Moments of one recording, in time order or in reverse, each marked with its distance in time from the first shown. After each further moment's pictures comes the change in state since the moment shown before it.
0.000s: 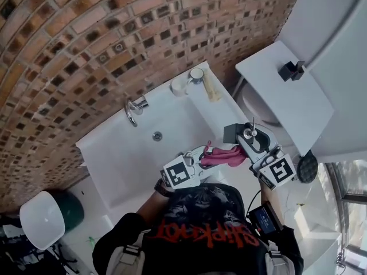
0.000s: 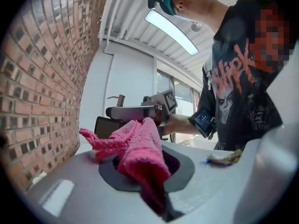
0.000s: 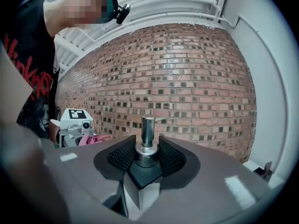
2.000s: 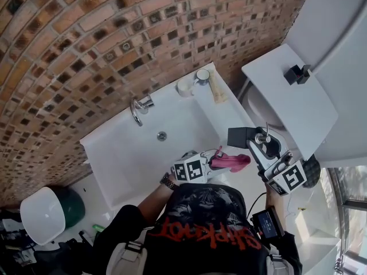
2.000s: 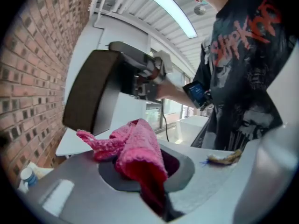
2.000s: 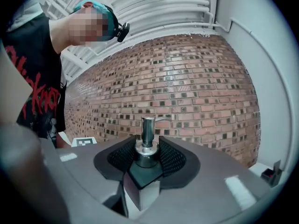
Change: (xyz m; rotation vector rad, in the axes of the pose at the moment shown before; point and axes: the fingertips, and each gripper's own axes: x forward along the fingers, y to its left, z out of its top) left arm 0.024 -0.015 -0.089 -0.004 0.267 -0.158; right arm -0.021 0.001 0.028 0.039 -0.138 0.043
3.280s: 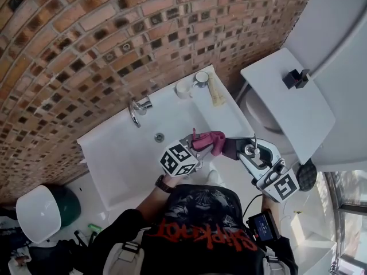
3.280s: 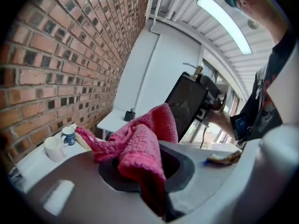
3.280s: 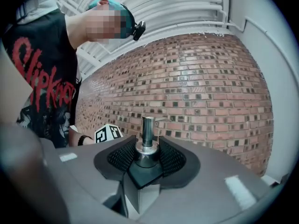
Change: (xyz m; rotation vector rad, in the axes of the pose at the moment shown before) left arm -0.077 0.090 -0.005 -0.475 -0.034 0.439; right arm 0.005 0.033 -0.003 -0.064 0.010 0.120
